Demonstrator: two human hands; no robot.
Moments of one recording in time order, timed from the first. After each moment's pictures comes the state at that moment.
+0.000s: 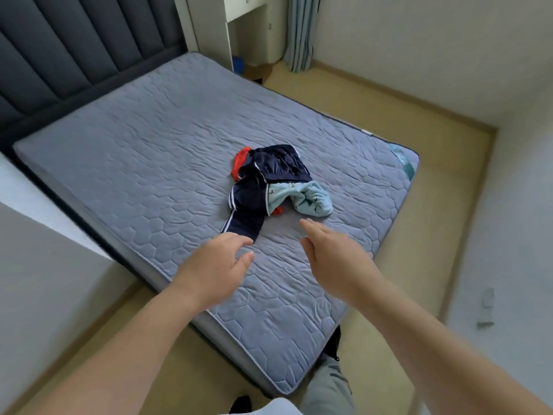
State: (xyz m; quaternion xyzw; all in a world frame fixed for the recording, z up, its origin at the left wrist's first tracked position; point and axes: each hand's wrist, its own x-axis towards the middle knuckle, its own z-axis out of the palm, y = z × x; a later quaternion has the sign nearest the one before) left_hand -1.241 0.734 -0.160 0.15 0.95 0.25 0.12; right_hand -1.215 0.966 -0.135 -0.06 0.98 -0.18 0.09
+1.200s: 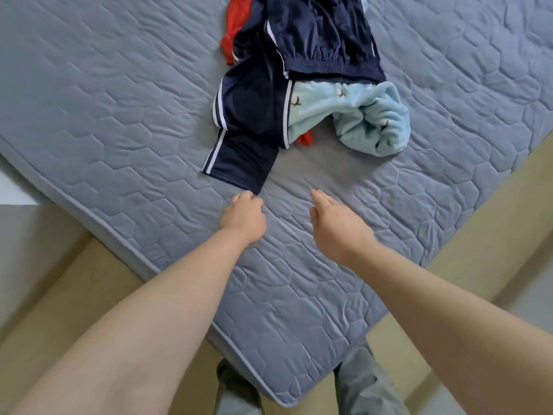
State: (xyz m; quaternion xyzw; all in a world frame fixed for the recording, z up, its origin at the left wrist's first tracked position) left_hand -1.515 0.799 -0.618 -0.01 0.93 0.10 0.35; right_hand -1.491 0.993 -0.546 0.00 0.92 -0.22 0.33
